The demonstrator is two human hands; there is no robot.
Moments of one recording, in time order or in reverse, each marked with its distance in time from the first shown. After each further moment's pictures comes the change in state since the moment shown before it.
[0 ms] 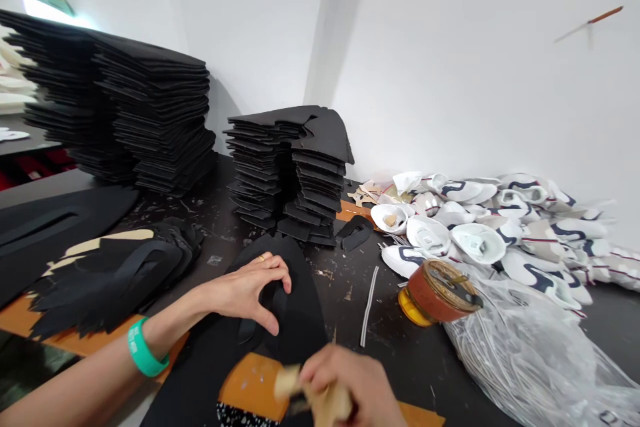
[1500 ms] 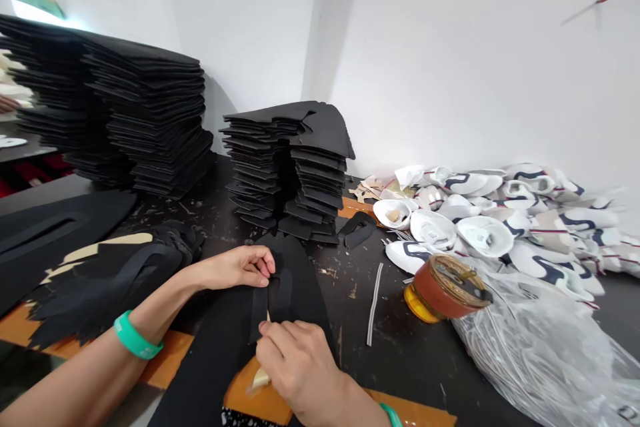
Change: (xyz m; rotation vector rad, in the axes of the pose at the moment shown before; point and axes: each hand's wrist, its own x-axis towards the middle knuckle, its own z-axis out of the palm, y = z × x) left_hand -0.004 -0.028 -0.024 -0.544 -0.039 -0.242; right_hand 0.039 0.037 0.060 -0.744 -0.083 -0.404
